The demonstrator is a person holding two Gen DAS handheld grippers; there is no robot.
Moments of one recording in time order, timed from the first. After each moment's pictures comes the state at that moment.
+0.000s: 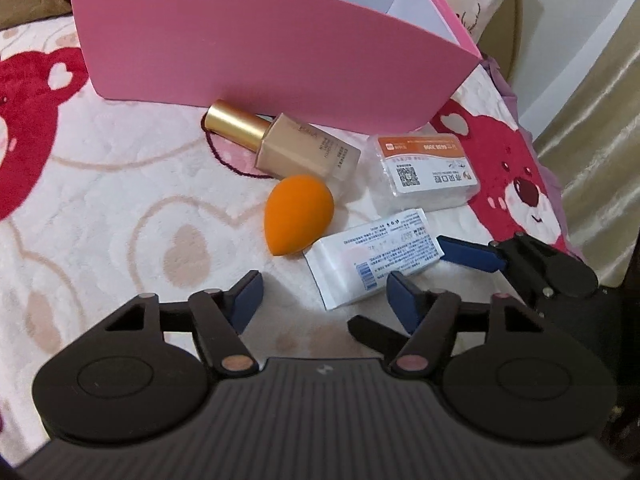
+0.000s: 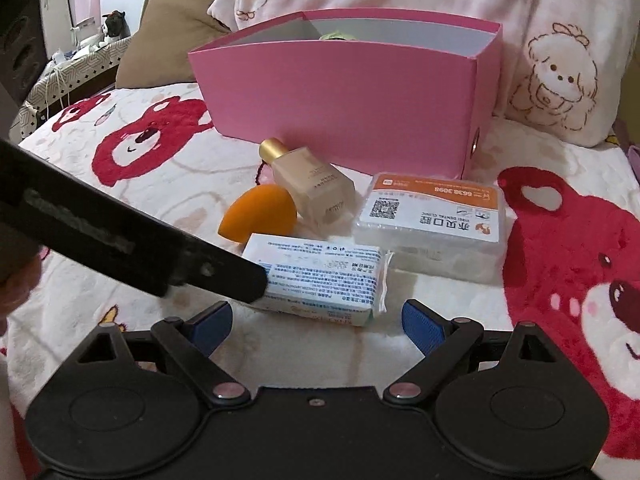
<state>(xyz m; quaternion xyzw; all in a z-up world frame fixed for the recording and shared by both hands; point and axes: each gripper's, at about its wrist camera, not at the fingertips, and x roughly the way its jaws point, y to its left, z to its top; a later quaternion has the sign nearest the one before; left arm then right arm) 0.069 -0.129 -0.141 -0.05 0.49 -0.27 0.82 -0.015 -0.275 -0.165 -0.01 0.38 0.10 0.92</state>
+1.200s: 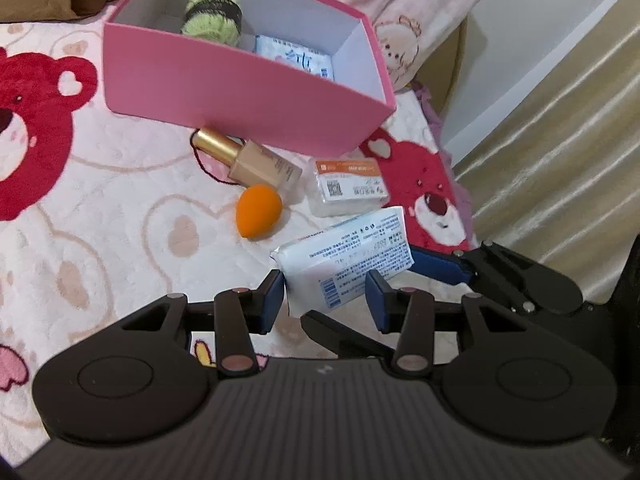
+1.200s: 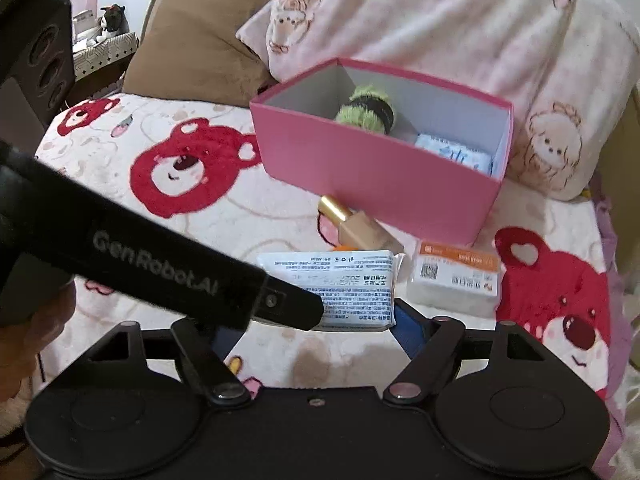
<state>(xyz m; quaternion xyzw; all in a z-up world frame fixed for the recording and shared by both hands) 0.043 -0.068 -0.057 -0.11 0.50 -0.35 0.79 -0.048 -0.200 -0.066 -0.03 0.39 0.06 0.92</state>
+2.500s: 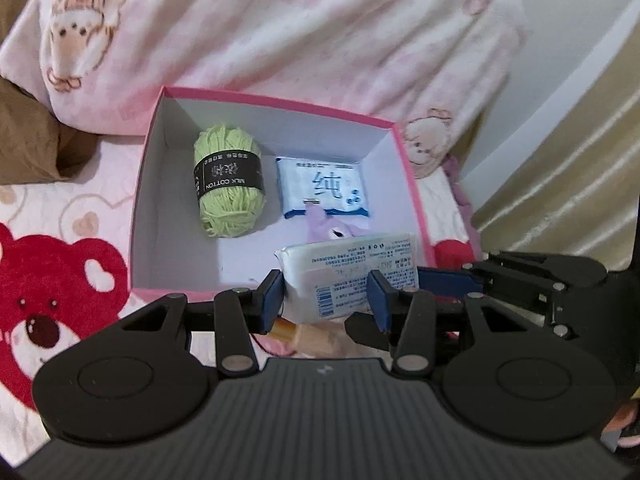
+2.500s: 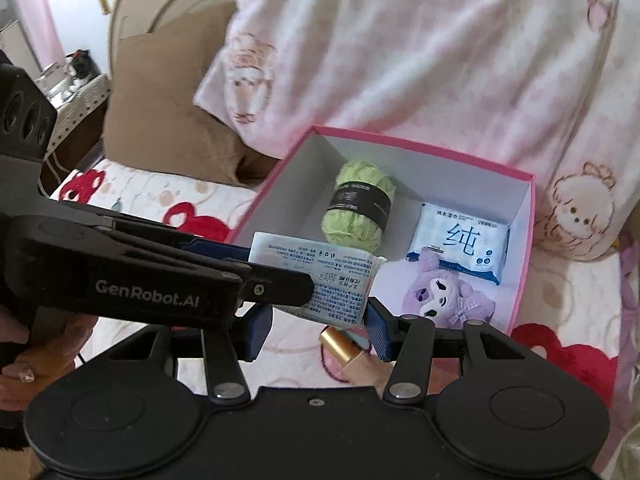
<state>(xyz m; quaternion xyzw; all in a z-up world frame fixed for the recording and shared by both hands) 0.217 -0.094 0.020 -0.05 0.51 -0.34 0.79 0.132 -0.246 0.017 0.08 0.46 0.07 0.88</state>
